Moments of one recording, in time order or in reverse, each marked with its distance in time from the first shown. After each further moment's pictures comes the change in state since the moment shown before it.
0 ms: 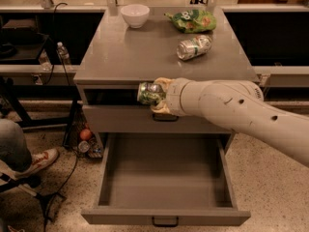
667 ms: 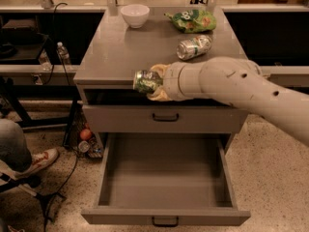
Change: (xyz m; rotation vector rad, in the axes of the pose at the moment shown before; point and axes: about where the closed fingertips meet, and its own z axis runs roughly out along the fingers) arm -0.016 -0.032 0.003 -0.039 -0.041 -0.010
